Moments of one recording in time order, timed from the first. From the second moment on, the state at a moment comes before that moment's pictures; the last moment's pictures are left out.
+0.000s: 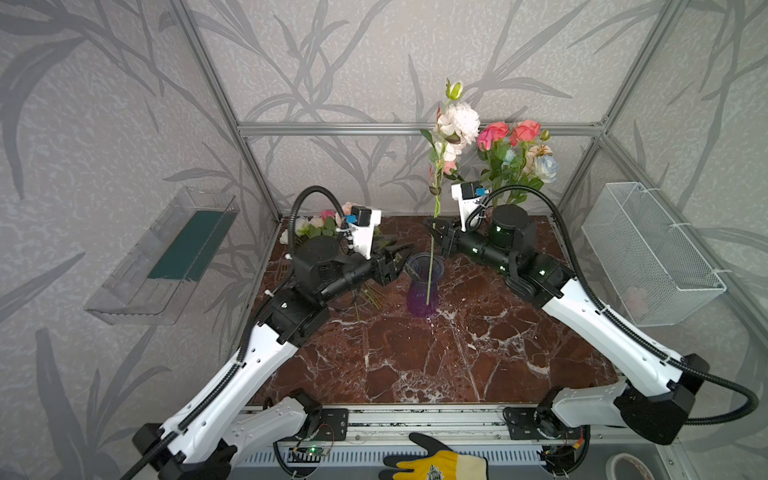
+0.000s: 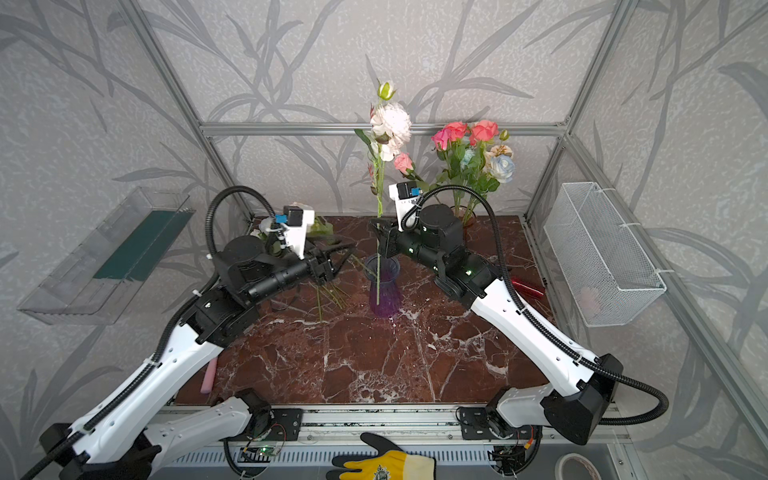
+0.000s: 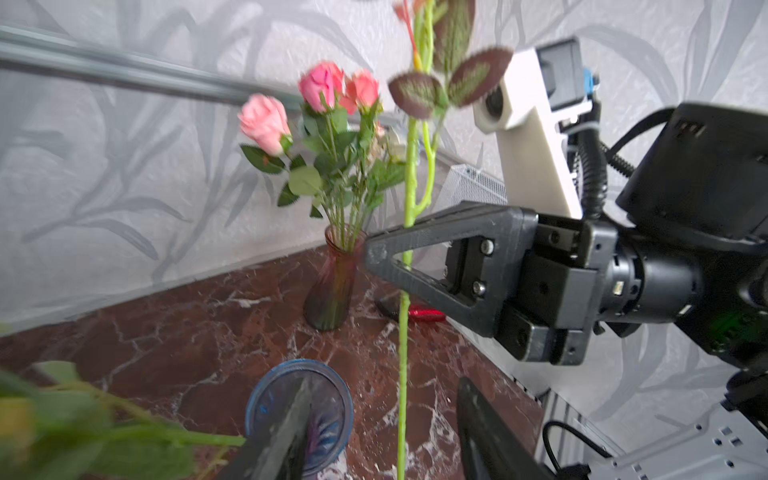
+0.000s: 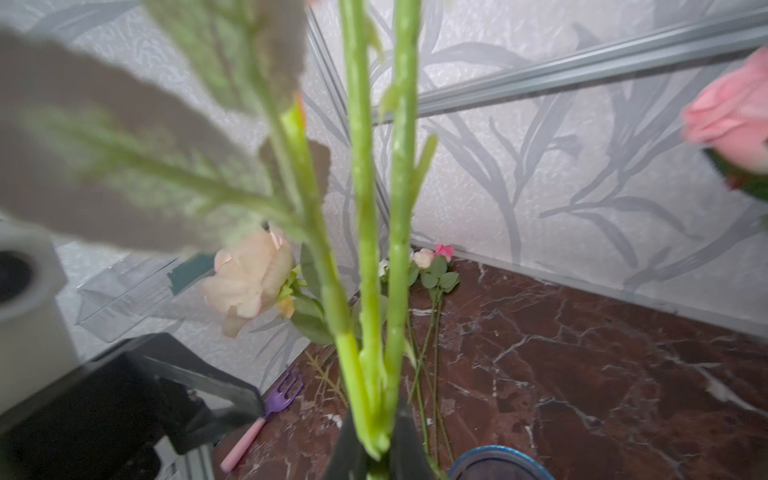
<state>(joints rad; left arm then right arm) -0.57 0.98 1.17 -0.21 0.24 -0.33 0.72 1.35 1.47 -0.22 -0.11 0.36</state>
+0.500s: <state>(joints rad) -0.16 0.82 1.01 -0.06 -0.05 -0.42 0.67 1.60 1.62 -0.11 0.06 0.19</state>
